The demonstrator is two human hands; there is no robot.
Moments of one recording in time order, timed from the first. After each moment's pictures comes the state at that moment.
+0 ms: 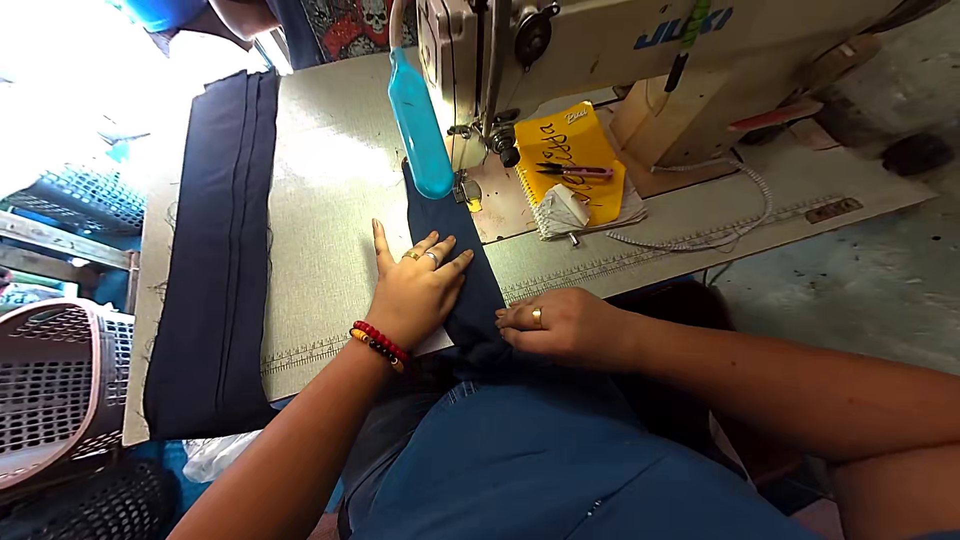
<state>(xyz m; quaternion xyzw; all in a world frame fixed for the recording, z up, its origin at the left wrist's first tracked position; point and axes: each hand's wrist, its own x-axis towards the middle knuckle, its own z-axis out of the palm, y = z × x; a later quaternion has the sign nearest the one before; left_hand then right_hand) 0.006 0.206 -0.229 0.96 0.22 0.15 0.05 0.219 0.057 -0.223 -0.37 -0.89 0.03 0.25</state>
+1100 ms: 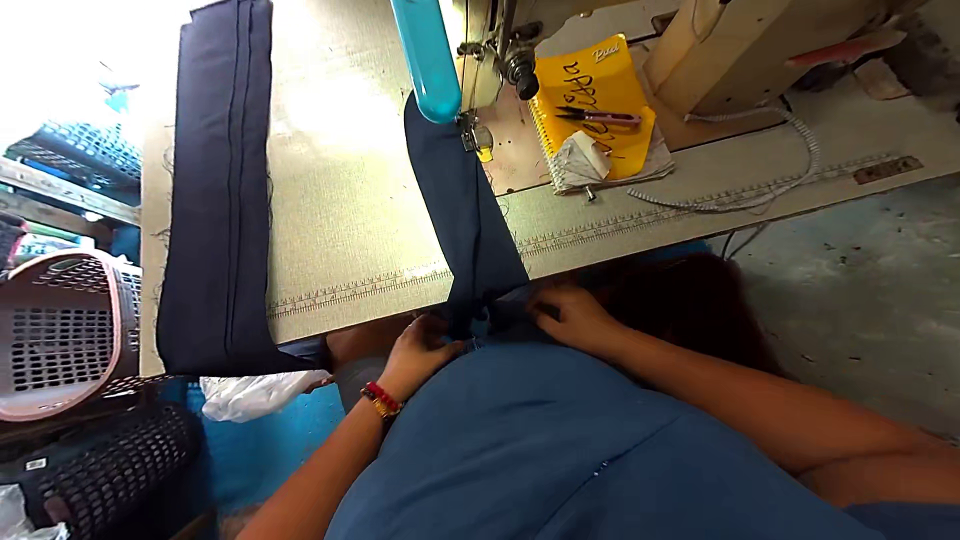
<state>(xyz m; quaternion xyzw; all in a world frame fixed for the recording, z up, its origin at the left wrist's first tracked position) -0.070 0.099 -0.296 0.65 0.51 -0.01 0.56 0.210 0.000 -0.297 -0.66 -0.62 0.35 0.24</state>
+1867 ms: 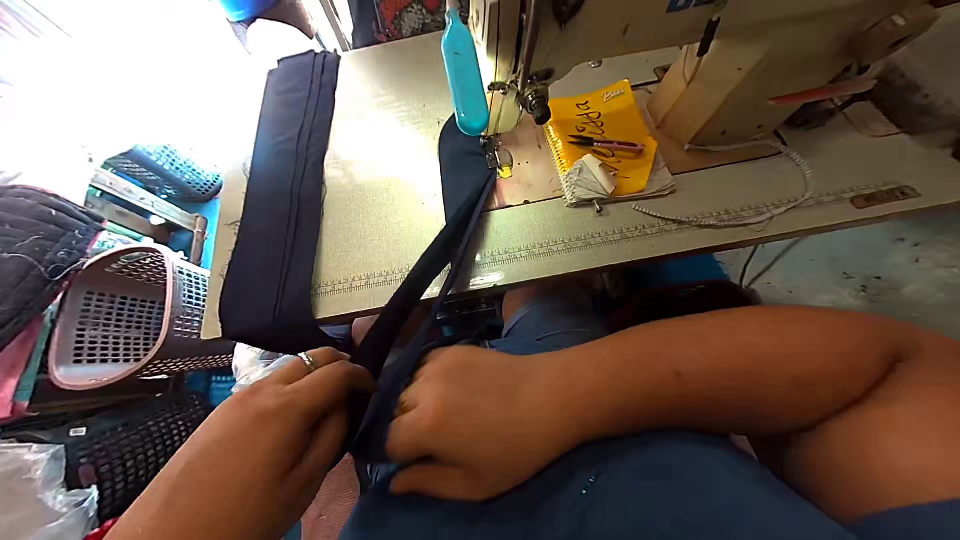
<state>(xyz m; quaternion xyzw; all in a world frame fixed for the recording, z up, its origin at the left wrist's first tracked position) -0.170 0.068 -0.088 0.92 0.33 0.08 0.19 0.064 0.030 -0.129 -0.21 -0.89 0.31 0.25</state>
